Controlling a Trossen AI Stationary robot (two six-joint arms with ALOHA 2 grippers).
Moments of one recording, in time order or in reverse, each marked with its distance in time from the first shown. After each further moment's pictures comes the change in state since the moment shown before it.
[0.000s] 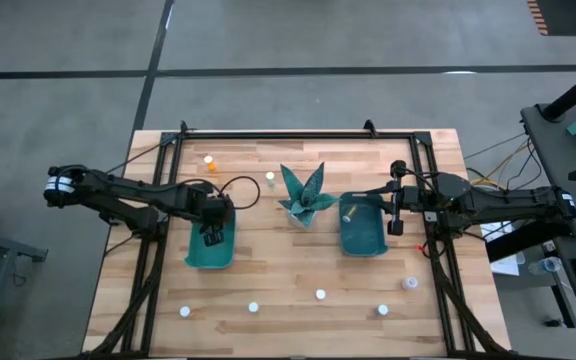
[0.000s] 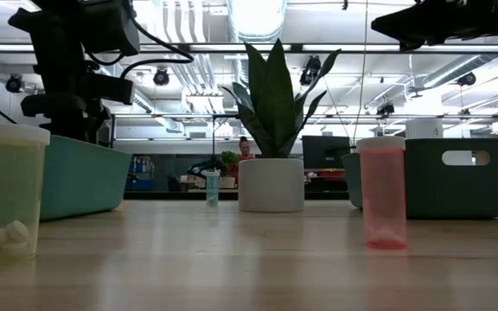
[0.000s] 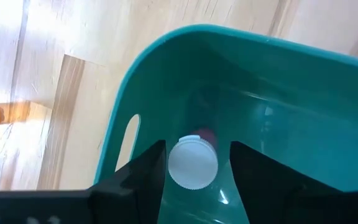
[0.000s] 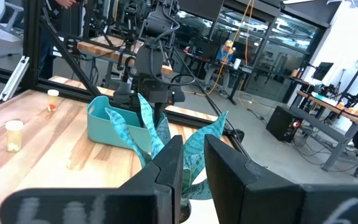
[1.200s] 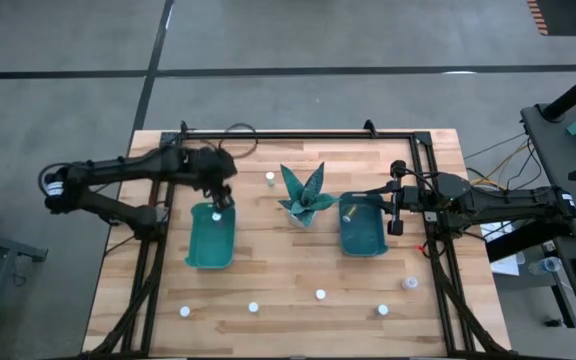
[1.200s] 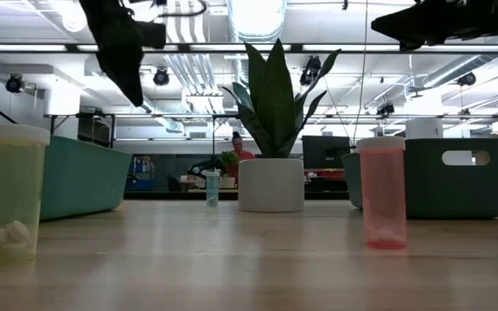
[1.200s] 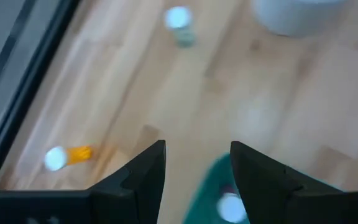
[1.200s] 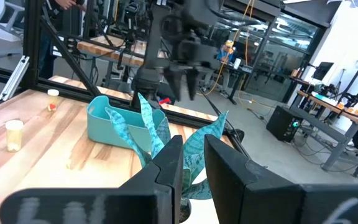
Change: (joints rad) left arm 0.255 0.002 0.402 -0.191 0.008 0.108; right arm 0.000 0.000 0.000 -0.001 0.000 0.000
